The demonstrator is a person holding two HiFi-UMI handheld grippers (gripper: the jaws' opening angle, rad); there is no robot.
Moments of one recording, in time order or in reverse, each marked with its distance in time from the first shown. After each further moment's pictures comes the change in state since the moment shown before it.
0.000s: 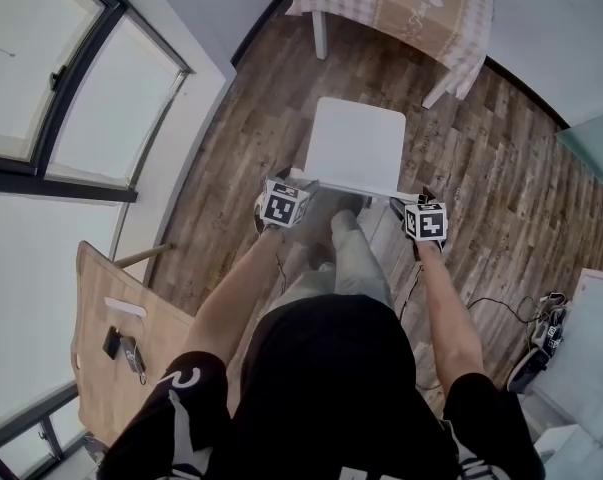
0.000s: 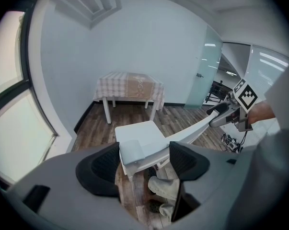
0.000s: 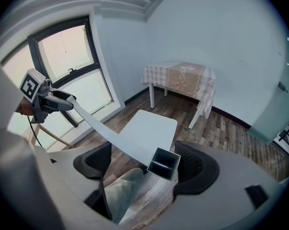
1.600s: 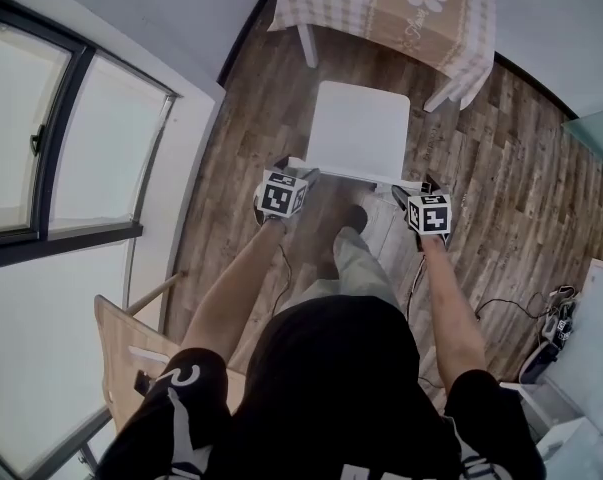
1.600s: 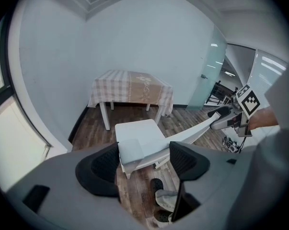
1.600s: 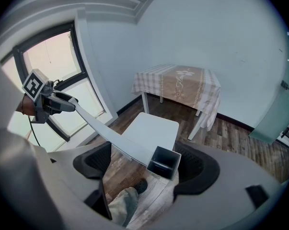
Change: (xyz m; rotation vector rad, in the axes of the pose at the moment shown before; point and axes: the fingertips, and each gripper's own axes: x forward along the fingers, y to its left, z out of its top) left arm 0.111 0.100 0.142 0.009 0.033 -0.049; right arm 0.097 -0.070 0.142 0.064 -0.048 -0.021
